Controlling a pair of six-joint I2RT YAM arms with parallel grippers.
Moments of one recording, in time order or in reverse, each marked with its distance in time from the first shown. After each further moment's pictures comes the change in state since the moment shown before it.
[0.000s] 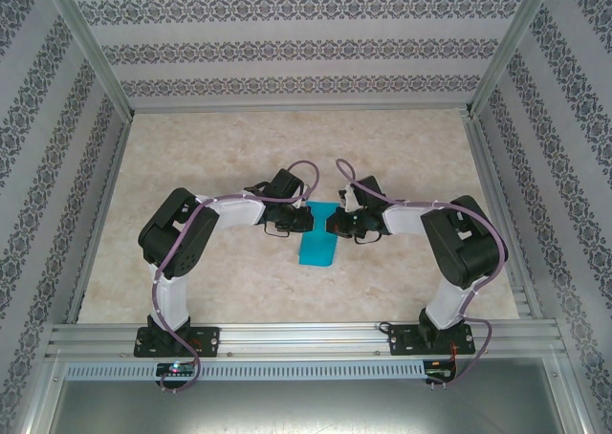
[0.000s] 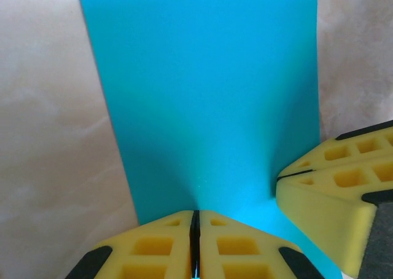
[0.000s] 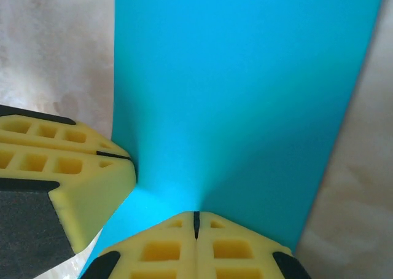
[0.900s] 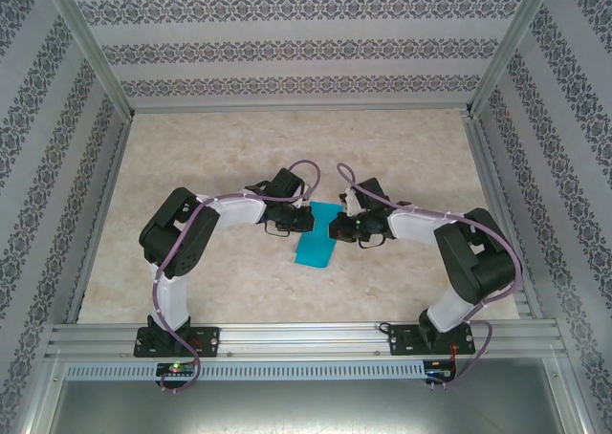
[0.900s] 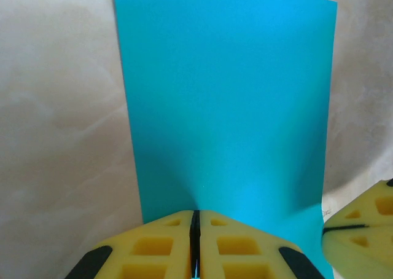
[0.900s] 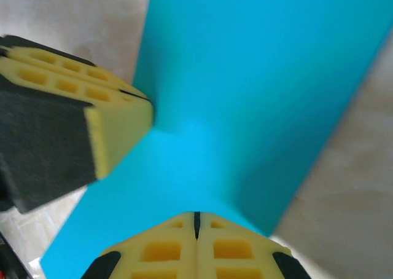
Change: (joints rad) left arm 0.000 0.007 0.017 -0.024 0.001 0.016; right arm 0.030 -0.105 -0.009 -0.125 0.021 -0.061
